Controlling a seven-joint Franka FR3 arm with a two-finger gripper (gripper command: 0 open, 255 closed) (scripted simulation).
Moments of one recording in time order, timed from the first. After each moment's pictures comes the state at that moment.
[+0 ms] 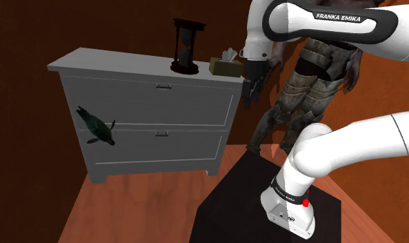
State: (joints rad) arm 0.01 -0.80 0.00 -2.45 0.03 1.44 -0.01
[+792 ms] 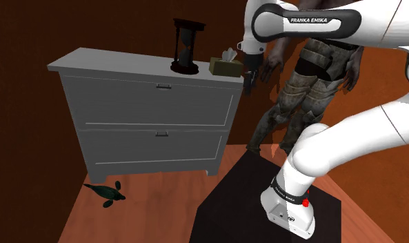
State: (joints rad) arm -0.03 -0.63 -0.12 -2.33 -0.23 1.54 -0.28
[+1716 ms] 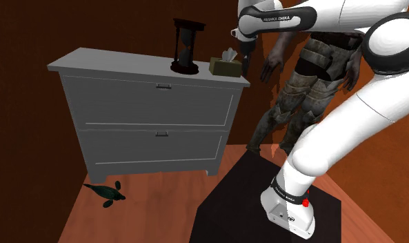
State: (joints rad) arm -0.06 -0.32 -0.27 -2.03 -0.46 1.73 -0.61
